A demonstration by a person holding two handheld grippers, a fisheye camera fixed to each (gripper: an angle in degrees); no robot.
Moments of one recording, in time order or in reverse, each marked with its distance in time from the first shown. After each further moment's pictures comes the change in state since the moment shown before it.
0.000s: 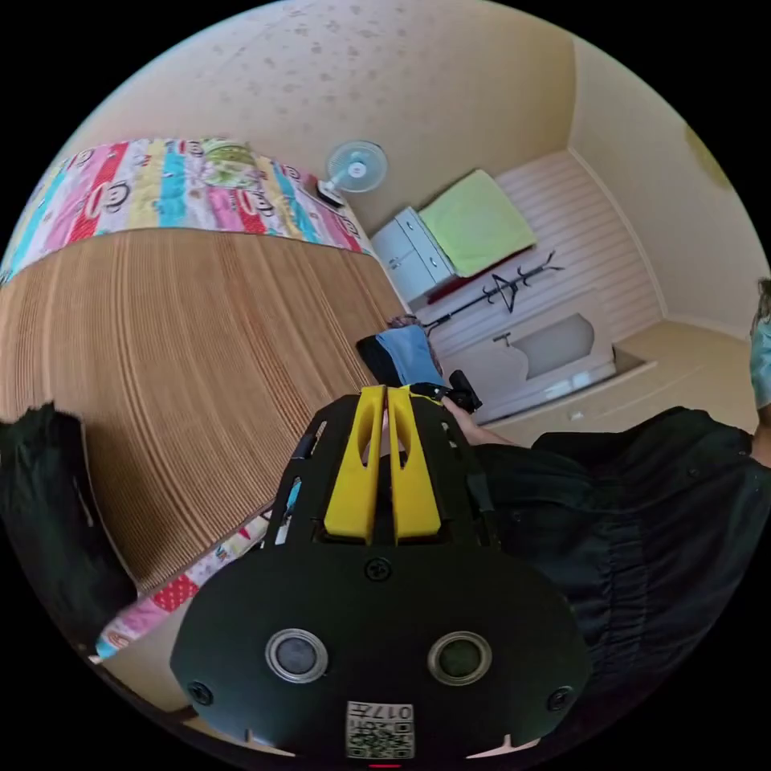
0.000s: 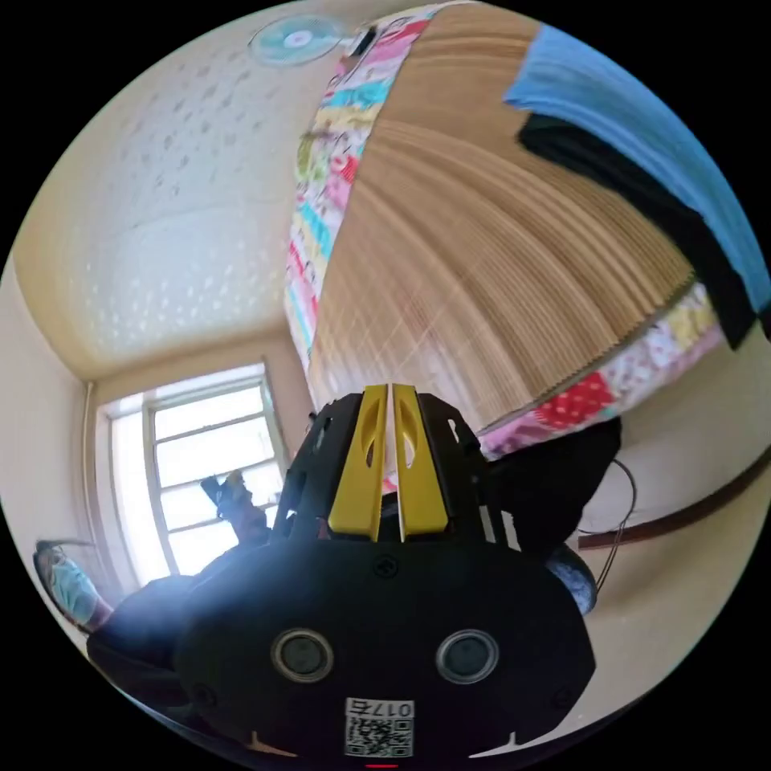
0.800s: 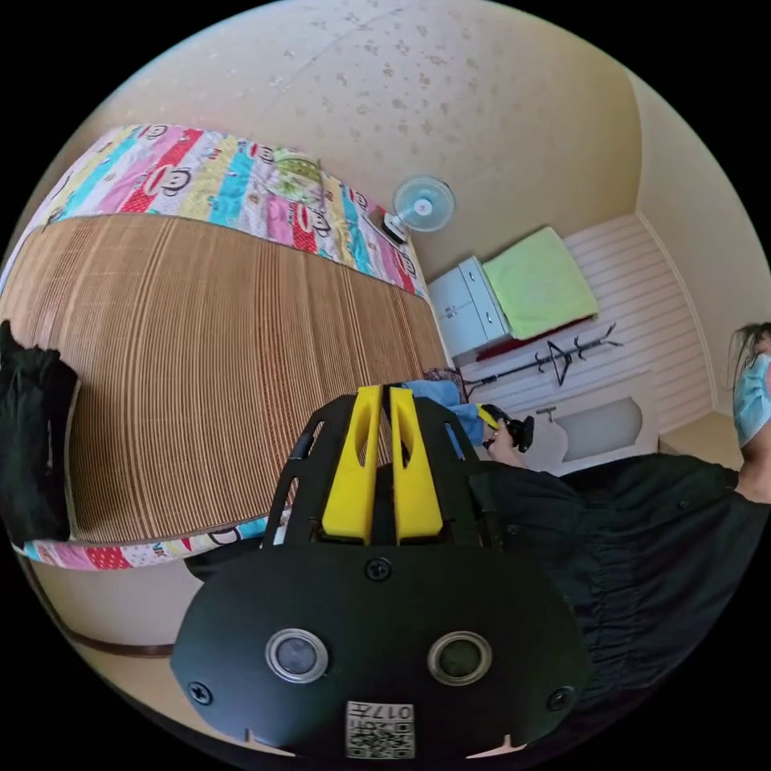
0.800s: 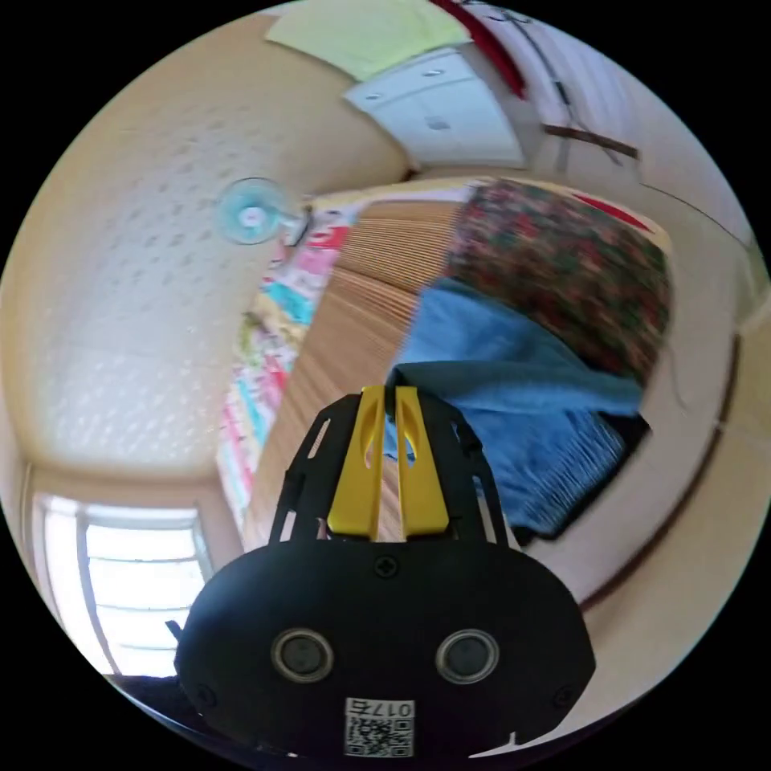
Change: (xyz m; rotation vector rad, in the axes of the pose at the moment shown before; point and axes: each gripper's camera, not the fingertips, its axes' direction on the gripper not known) left arm 0.008 -0.041 0.112 0.245 -0.166 -0.315; right arm -0.214 -0.180 -0.059 0.510 0.146 -0.124
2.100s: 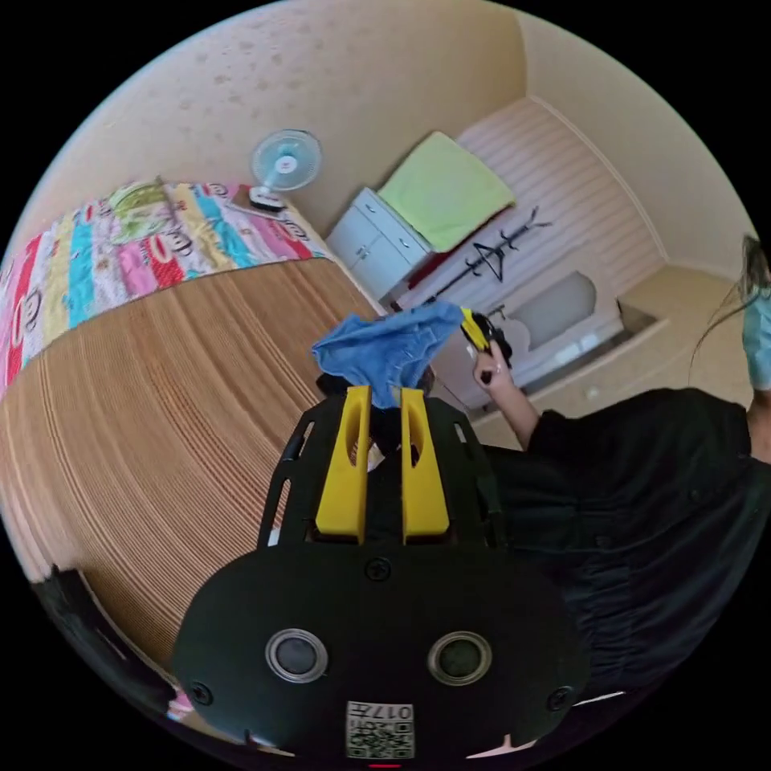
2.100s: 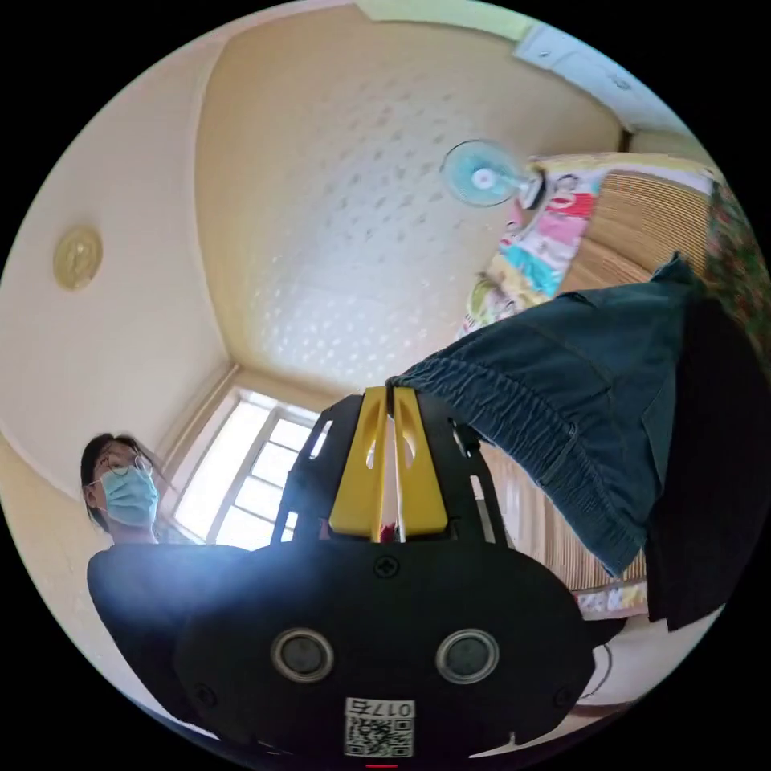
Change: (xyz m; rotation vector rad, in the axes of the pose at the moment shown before) left arm 0.117 -0.075 0.194 -0.273 0.157 0.547; right arm -0.146 0.174 0.108 -0.213 -0.759 -0.253
